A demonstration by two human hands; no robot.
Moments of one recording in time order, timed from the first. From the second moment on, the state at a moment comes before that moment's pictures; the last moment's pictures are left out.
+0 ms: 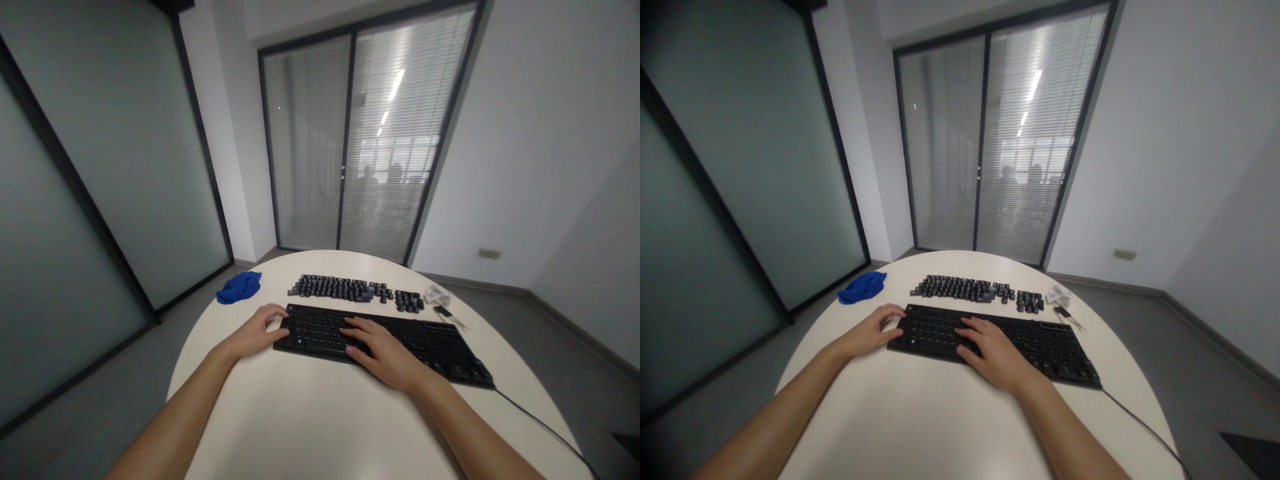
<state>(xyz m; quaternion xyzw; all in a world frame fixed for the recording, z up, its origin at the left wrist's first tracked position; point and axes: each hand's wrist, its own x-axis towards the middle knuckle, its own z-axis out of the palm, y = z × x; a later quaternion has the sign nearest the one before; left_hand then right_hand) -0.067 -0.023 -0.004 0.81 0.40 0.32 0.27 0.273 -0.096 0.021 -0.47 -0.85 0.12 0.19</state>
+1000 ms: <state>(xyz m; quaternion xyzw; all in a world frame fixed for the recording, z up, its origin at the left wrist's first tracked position) -0.065 -0.021 -0.013 0.77 0.40 0.32 0.37 0.276 -0.105 0.030 -0.46 -0.85 0.13 0.20</state>
